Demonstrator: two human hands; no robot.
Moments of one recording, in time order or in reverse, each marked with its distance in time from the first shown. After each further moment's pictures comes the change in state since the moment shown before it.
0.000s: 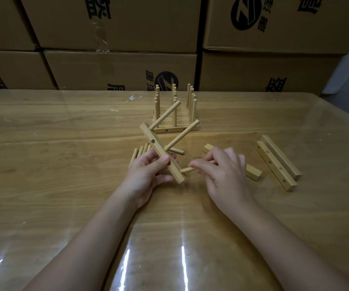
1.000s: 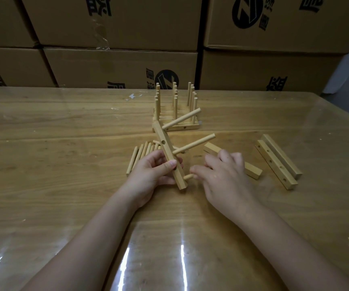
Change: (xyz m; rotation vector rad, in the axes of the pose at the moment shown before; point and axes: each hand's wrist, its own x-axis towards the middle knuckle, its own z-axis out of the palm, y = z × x) left_hand 0.001 -0.006 0.000 0.164 -0.050 0.009; right_hand 0.001 -0.005 -0.005 -0.214 -0.216 -0.083
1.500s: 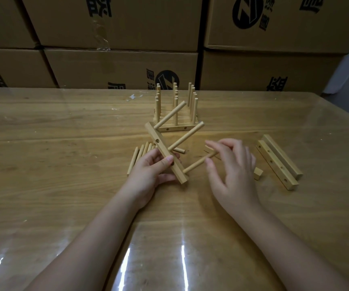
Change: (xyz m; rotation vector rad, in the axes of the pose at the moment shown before) left_hand 0.001 0.000 0.000 -0.091 0.046 0.025; right_hand -0.003 0.003 0.002 0.389 0.302 0.264
